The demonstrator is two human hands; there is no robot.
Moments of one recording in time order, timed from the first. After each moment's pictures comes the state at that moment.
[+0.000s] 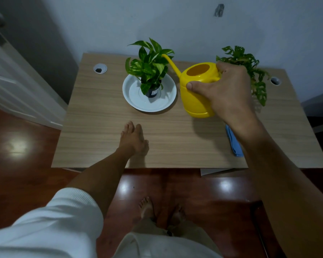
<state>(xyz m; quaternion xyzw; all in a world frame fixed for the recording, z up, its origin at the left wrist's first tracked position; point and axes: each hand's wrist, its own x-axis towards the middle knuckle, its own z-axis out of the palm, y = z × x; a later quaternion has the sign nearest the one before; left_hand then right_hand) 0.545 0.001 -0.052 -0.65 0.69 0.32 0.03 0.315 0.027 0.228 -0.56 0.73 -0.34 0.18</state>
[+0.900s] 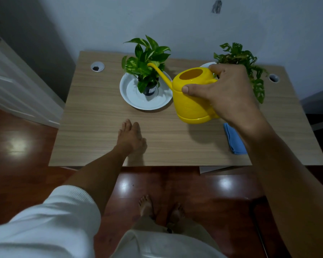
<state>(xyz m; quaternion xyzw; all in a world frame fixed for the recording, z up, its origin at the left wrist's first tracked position) 0.544 -0.002 -0.062 -0.66 0.68 0.31 0.02 0.309 0.042 0.242 -0.57 0.72 -0.32 0.24</state>
